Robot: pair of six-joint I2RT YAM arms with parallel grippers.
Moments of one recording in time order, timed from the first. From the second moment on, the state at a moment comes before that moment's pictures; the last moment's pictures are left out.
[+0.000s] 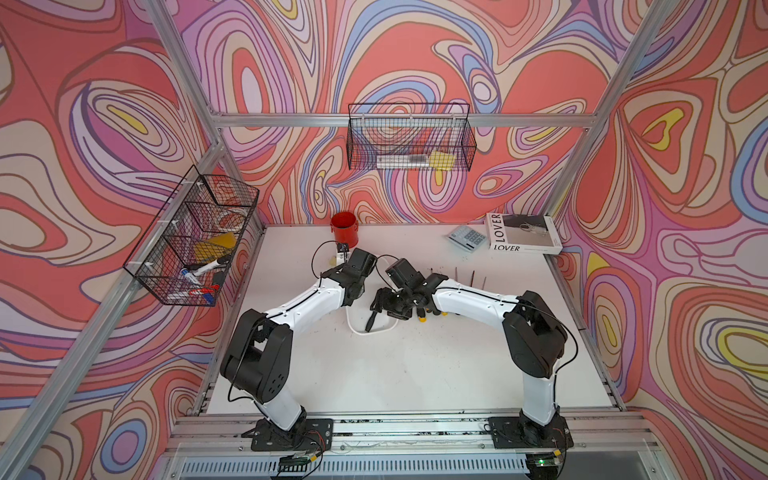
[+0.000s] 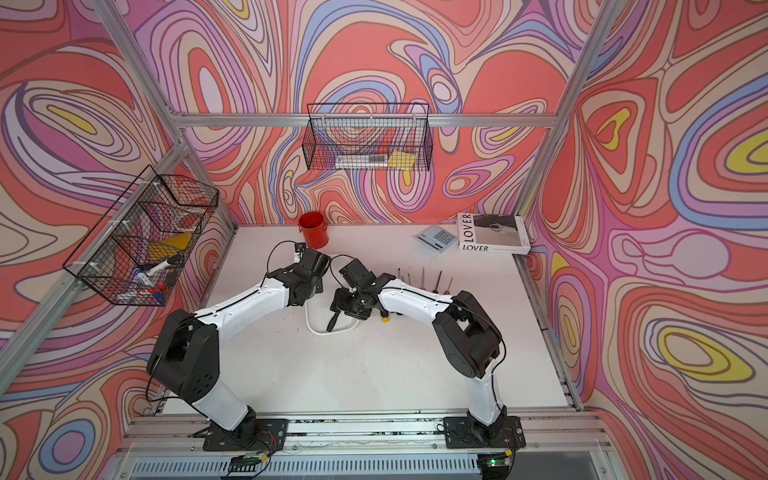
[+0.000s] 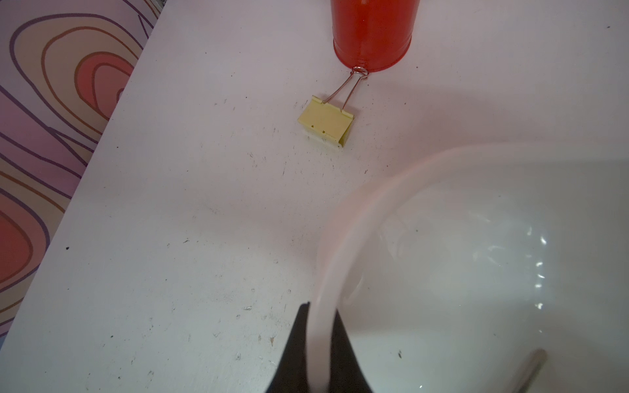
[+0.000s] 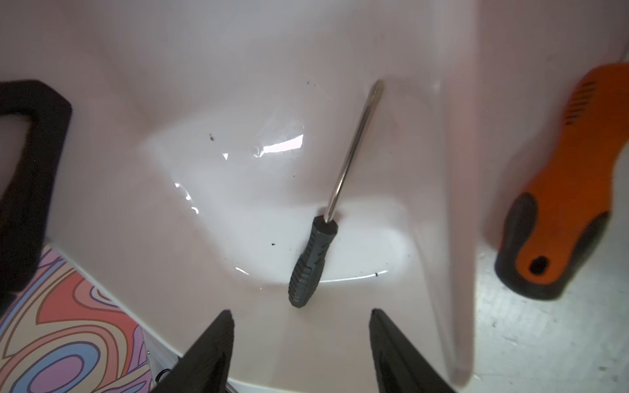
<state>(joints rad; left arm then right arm) -0.47 1.65 1.17 -0.52 -0.57 -0.51 0.79 1.97 1.46 -0.45 -0.27 0.92</state>
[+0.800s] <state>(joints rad) -0.47 1.65 1.17 -0.50 -0.54 -0.52 0.82 2.14 1.62 -0.56 -0.22 1.08</state>
